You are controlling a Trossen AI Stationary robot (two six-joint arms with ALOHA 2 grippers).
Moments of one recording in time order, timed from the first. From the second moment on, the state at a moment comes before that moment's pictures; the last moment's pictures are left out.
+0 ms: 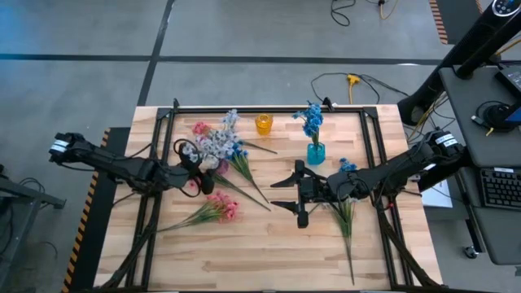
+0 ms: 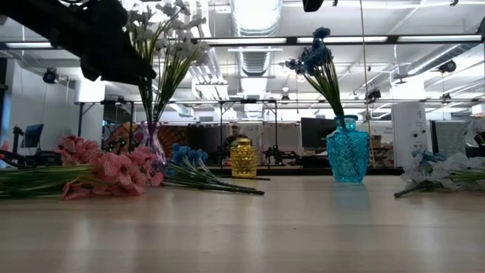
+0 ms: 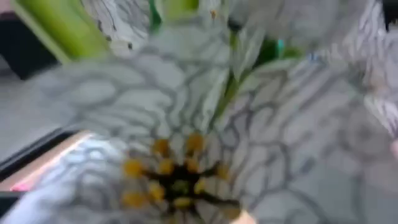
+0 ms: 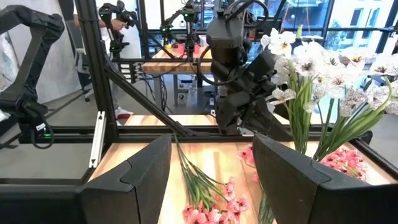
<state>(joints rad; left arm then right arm) -0.26 0.85 0.50 -0.23 -0.80 -0.44 0.33 1.41 0.88 0.50 0.32 0.03</state>
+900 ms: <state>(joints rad) -0.50 0.85 0.83 -1.05 -0.75 -0.95 0.33 1.40 0.88 0.27 0.50 0.21</state>
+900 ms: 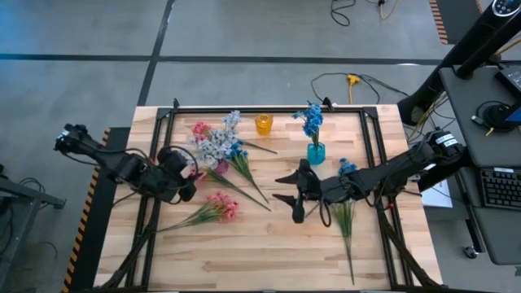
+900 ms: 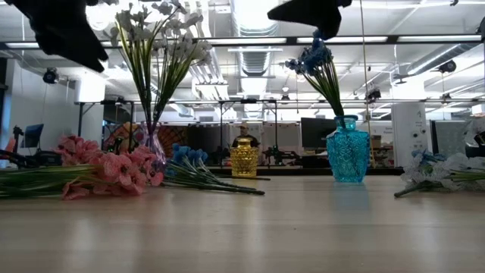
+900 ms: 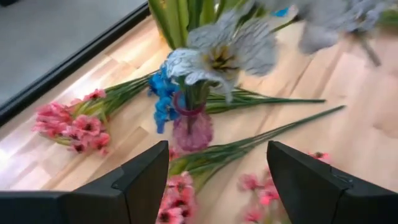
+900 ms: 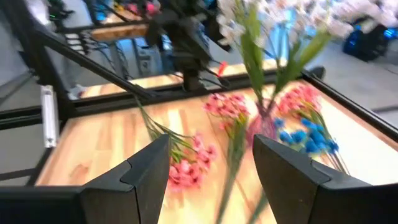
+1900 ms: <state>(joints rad) -0.81 1.27 0.84 -0.94 -0.17 -1.20 0.35 1.42 0.88 -0.13 0.33 0.51</state>
